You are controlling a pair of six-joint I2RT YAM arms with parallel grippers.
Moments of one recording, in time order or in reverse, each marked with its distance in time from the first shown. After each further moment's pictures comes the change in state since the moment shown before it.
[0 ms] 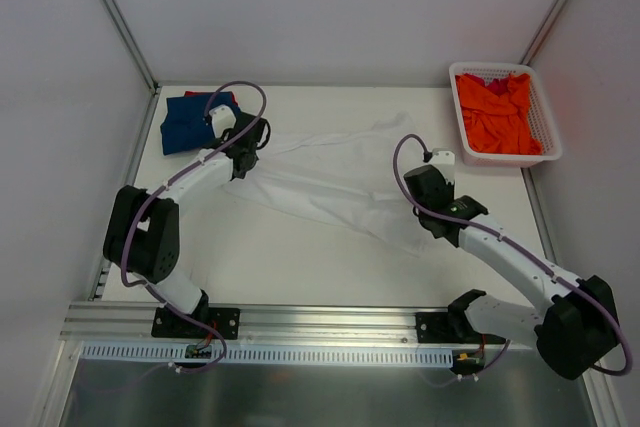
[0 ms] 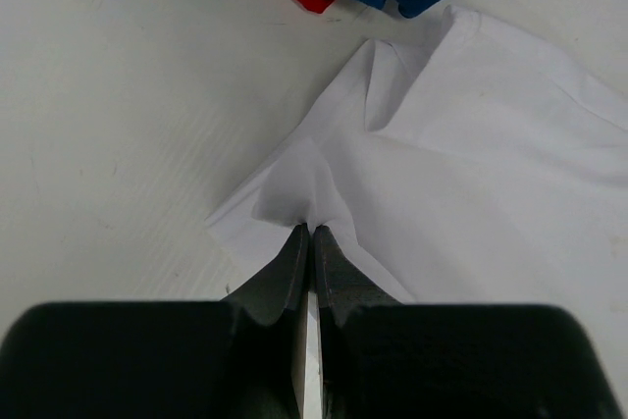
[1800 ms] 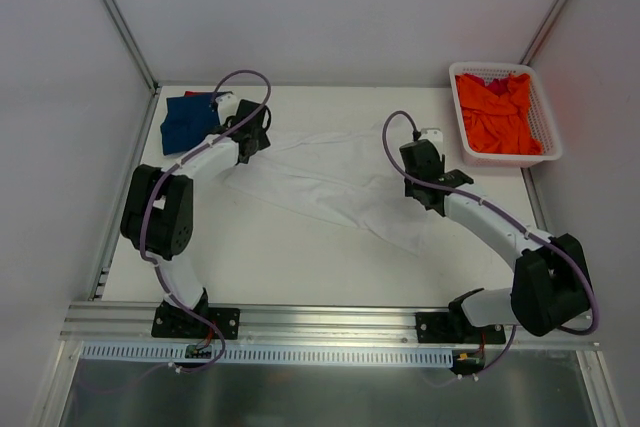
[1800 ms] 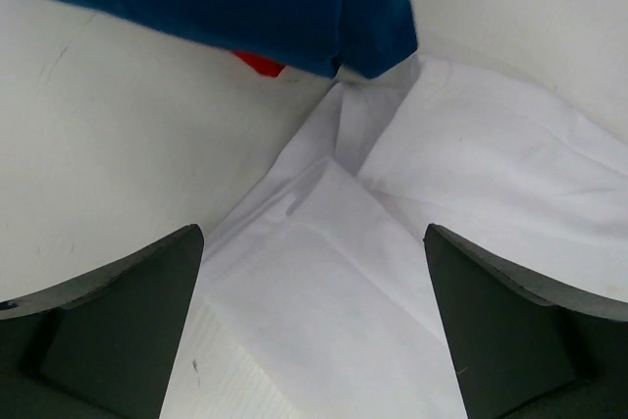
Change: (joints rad) left arm 0.044 0.182 0.155 0.071 0.048 0.108; right arm -0.113 0.263 0.158 0.127 -0.171 -0.069
